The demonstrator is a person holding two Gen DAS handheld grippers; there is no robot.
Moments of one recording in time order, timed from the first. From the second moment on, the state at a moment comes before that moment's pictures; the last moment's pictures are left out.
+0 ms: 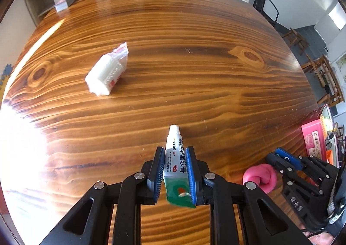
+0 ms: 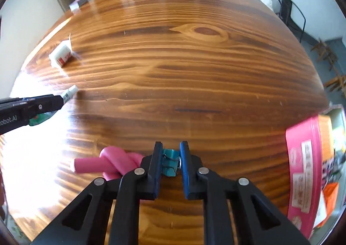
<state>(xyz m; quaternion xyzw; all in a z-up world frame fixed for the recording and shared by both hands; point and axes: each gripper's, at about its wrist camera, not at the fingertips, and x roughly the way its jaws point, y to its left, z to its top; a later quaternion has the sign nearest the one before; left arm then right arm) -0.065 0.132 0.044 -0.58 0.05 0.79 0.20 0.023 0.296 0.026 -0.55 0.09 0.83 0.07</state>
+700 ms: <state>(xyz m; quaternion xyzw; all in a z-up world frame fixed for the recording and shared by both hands) 0.000 0.131 0.101 -0.54 0.04 0.83 0.16 0.122 0.353 0.116 -0.46 0.16 0.87 0.05</state>
